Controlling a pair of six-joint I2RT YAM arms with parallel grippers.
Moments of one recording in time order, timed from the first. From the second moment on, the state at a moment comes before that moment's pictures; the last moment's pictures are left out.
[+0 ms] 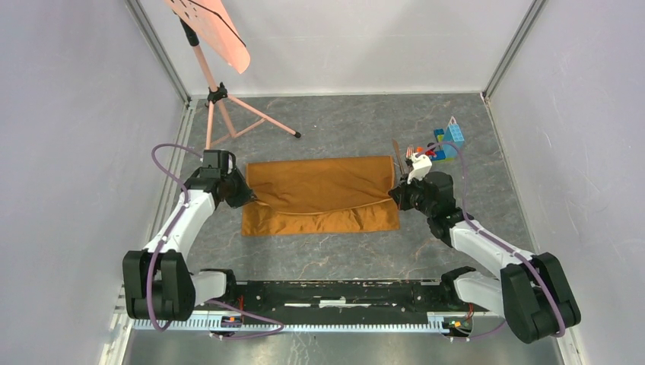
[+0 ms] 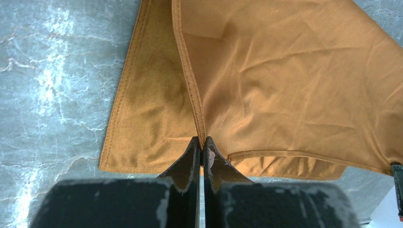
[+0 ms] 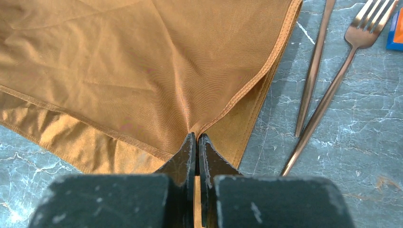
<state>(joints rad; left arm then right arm) -0.03 1.22 0.79 -0.56 0.16 -0.60 0.32 1.13 0.39 0.27 -0.21 0.17</state>
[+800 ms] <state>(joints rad) -0.03 1.19 0.67 -0.64 0.01 -0.65 0.32 1.04 0.21 0.24 -0.27 0.20</state>
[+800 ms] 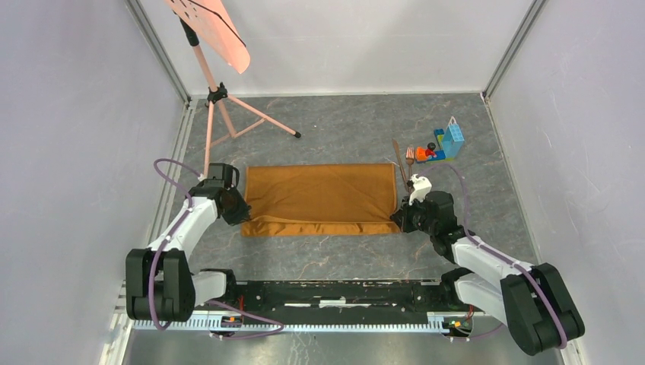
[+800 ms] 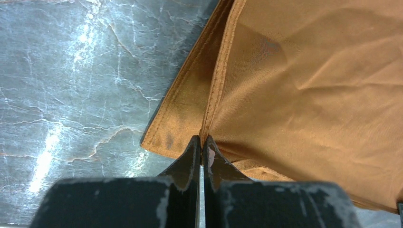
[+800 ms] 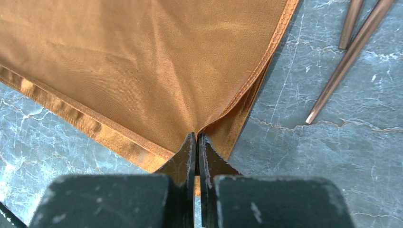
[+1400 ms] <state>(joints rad) -0.03 1.15 0.67 -0.68 -0.05 -0.68 0.34 0.97 0.24 0.18 -0.30 0.21</state>
